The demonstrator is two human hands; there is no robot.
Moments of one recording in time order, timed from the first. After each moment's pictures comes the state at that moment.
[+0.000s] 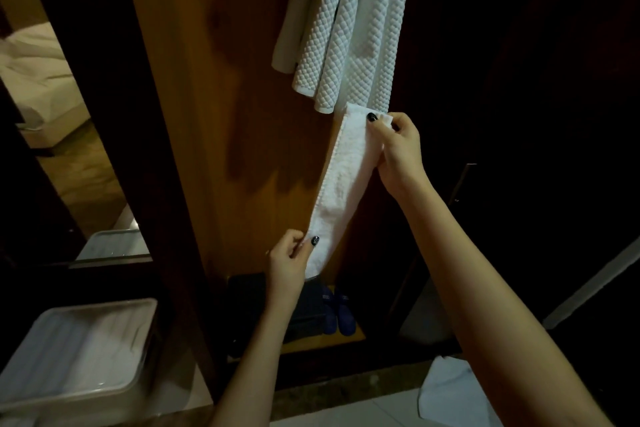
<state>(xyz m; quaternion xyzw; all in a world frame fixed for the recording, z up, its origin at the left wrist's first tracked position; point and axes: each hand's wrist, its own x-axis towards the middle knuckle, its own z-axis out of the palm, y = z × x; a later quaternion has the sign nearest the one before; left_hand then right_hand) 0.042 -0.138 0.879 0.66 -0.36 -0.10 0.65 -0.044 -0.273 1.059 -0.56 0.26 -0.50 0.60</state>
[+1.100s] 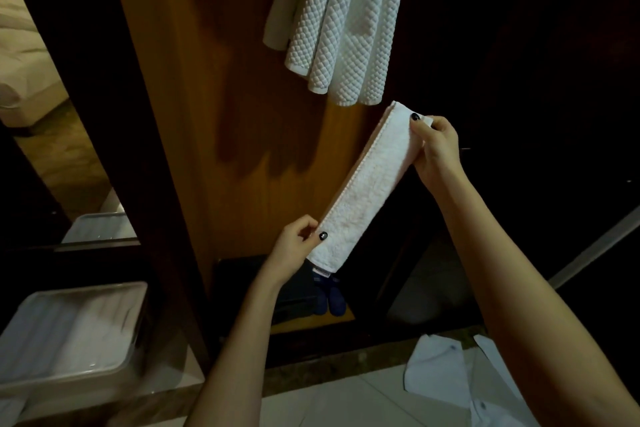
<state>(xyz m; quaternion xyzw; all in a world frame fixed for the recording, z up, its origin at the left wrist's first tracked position) 0.055 -0.152 0.875 0.60 -0.46 -0.33 0.56 -0.092 -0.331 1.032 -0.52 0.34 -0.54 0.57</state>
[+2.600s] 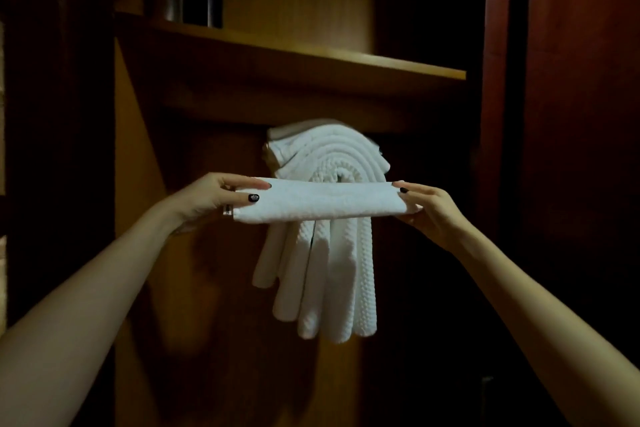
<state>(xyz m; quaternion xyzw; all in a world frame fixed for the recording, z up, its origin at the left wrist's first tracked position) 0.257 -0.234 1.298 0.55 -0.62 -0.16 0.53 -0.058 -0.440 1.276 -0.64 0.15 -0.51 0.55</state>
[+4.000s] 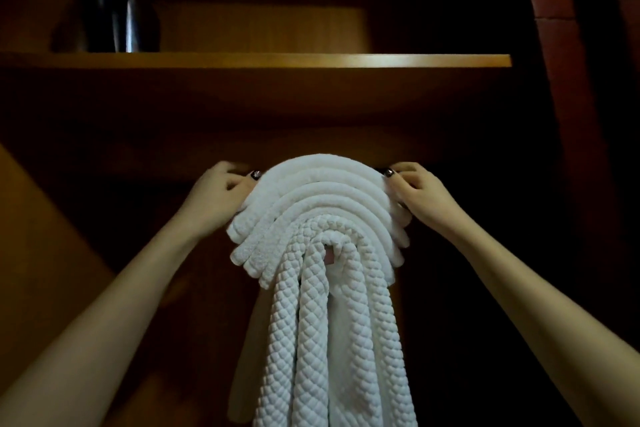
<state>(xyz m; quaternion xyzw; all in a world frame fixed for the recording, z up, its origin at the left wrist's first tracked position) 0.267 -0.398 1.390 0.64 -0.54 0.23 0.49 0.033 -0.618 1.364 -0.79 0.16 -0.57 0.16</state>
